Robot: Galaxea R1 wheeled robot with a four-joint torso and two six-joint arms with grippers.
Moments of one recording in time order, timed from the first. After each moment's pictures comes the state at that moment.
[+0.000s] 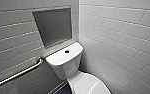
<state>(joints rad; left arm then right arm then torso) 0.91 2.60 -1.70 -0.22 -0.13 -0.35 -1.58 2.53 -1.98 -0.10 0.24 0.41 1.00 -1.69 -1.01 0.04</state>
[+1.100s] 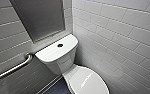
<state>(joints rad) 0.85 2.67 -1.72 -0.29 -0.12 -0.35 -1.55 2.54 -1.98 -0.10 0.24 0.41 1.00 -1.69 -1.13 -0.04</state>
